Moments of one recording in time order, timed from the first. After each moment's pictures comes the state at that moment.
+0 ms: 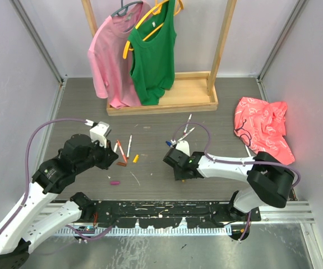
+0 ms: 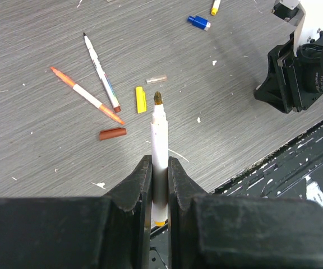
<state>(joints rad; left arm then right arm) -0.64 0.66 0.89 -0.81 0.00 -0.25 1.02 1.46 0.74 -0.49 0.32 0.79</state>
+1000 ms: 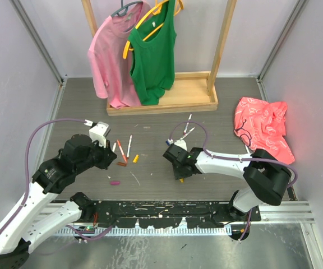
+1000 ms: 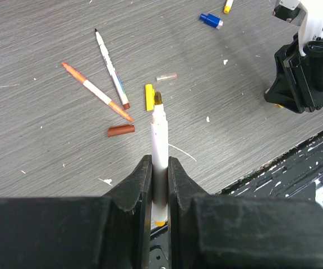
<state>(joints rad) -0.64 0.67 0.89 -0.83 -0.04 -0.25 0.97 1.51 0.79 -0.53 0.21 0.69</state>
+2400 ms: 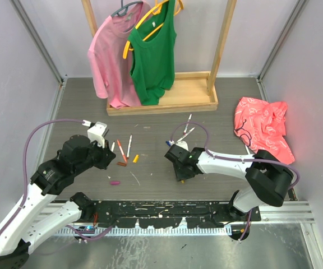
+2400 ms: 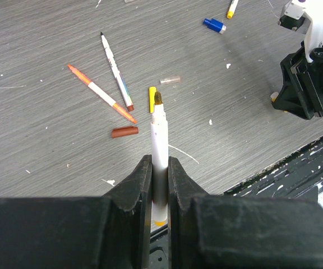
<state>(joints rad) -0.64 0.65 0.89 -0.83 -0.06 -0.25 0.96 1.48 0.78 -0.58 0.19 0.67</state>
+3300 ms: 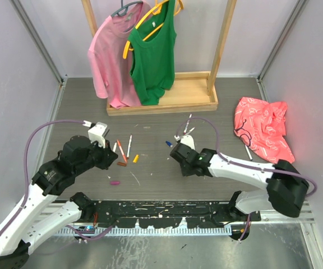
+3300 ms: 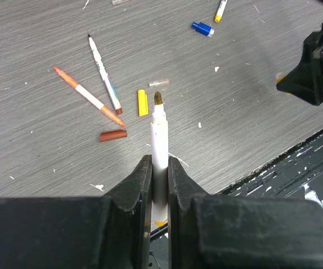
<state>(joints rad) -0.64 0.65 0.87 -0.79 -0.03 -0.28 0.96 1.35 0.76 -0.60 0.31 0.63</state>
